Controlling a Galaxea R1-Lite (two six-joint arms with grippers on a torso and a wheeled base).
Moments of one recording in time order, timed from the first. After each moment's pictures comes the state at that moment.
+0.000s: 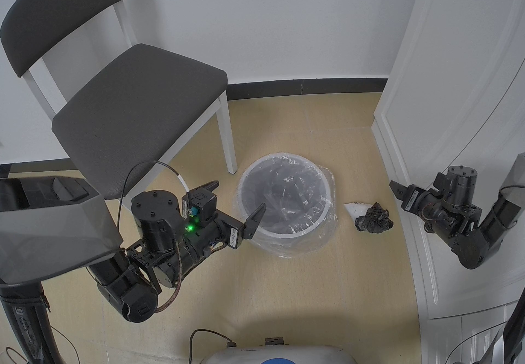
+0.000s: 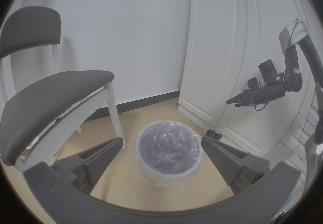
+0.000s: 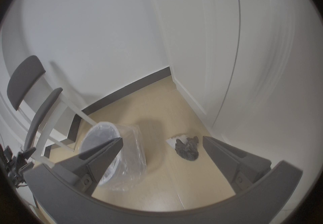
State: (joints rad) left arm -0.58 2.14 -0.60 -1.49 0.05 0.14; right arm 0.18 2.00 -0.56 -1.19 -0.18 0.39
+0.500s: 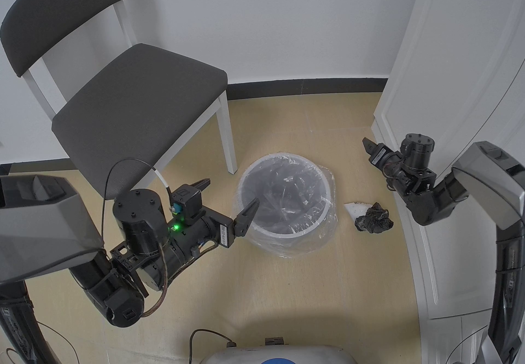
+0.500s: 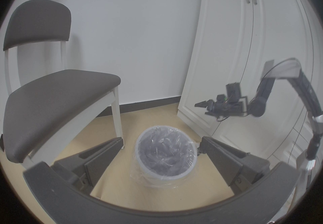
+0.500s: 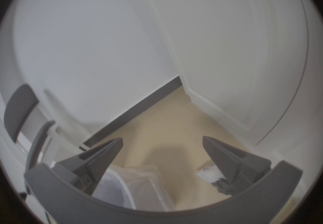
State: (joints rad) left arm -0.58 2.06 -0.52 -1.52 0.05 0.05; right arm 0.19 2.34 -1.22 -1.04 -0.20 0.56
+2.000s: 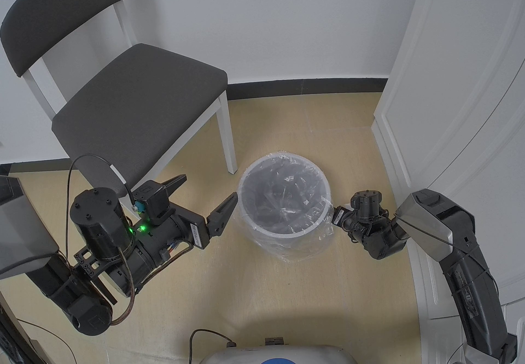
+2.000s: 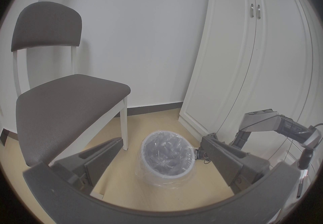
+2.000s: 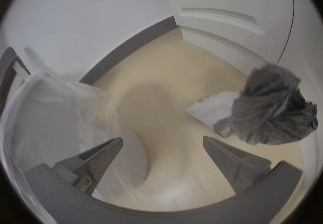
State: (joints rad) left arm -0.56 1.89 -0.38 -1.53 0.05 0.01; right arm 0.26 2.82 -1.57 -0.82 -0.15 0.58
